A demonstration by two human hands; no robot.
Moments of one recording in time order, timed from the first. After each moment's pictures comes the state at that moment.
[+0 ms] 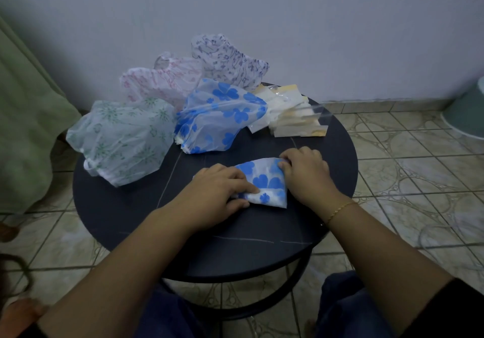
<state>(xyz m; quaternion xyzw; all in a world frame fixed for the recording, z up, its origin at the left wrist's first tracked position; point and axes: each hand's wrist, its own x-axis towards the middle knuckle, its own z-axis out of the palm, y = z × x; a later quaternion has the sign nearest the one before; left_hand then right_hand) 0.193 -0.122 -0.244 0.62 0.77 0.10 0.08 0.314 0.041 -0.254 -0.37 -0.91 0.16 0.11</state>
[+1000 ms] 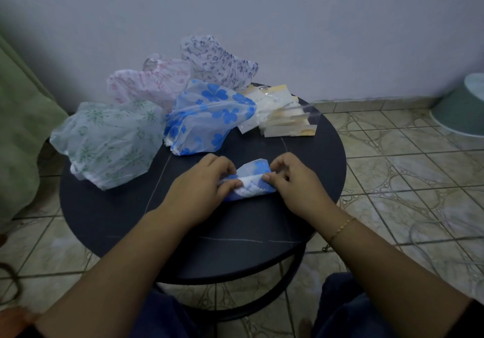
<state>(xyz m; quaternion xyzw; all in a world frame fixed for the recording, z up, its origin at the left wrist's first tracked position) 0.199 -0.118 -0.243 0.51 0.83 0.22 0.04 0.340 0.021 -0.247 -0.31 -0.84 0.40 0.18</state>
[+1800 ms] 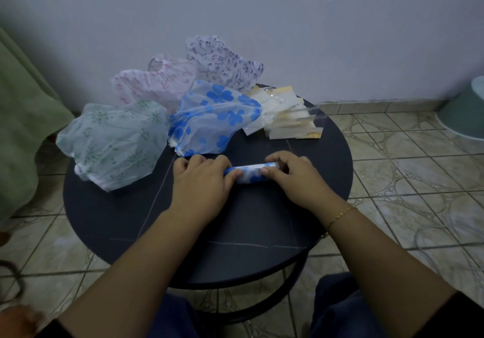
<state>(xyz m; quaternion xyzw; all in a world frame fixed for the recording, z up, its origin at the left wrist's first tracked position) 0.198 -0.106 -0.250 0.45 0.88 0.10 -0.10 0.322 0.035 -0.245 -0.32 -0.87 0.35 0.14</state>
